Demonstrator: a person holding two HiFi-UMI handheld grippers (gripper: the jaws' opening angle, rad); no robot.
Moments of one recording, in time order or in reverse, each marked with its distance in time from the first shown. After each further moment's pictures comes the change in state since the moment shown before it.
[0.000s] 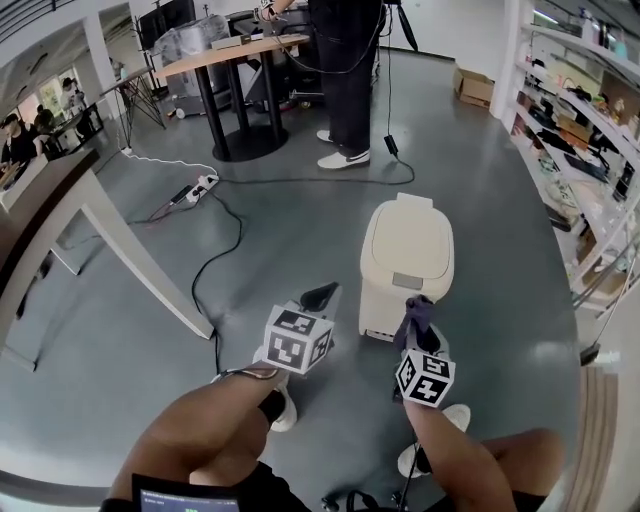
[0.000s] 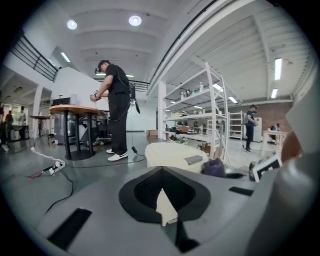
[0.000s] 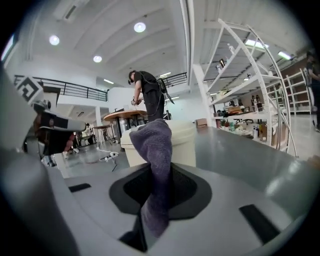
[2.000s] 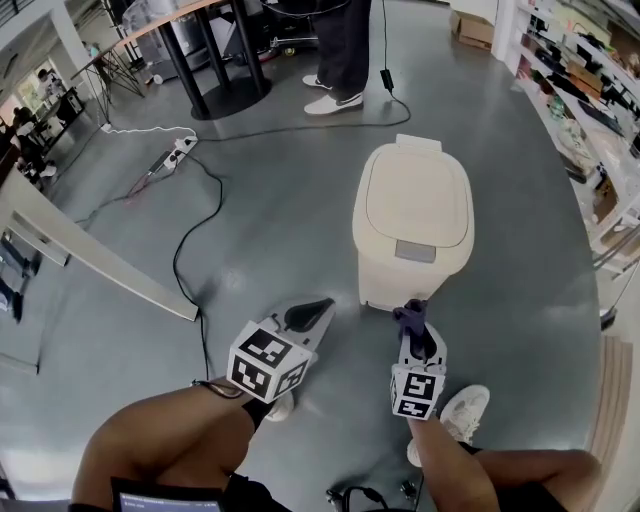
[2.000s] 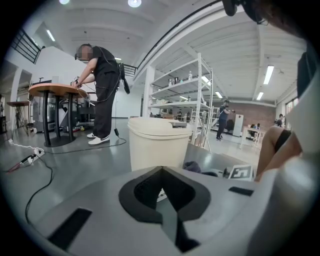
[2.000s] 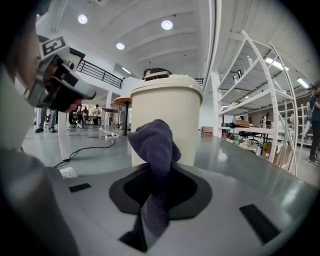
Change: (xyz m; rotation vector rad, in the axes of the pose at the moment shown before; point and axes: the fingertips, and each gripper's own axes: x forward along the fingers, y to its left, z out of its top) left arm 0.023 -0.026 -0.095 0.019 0.140 -0.219; right arm 0.030 -0.015 -0.118 -0.260 -0.018 0.003
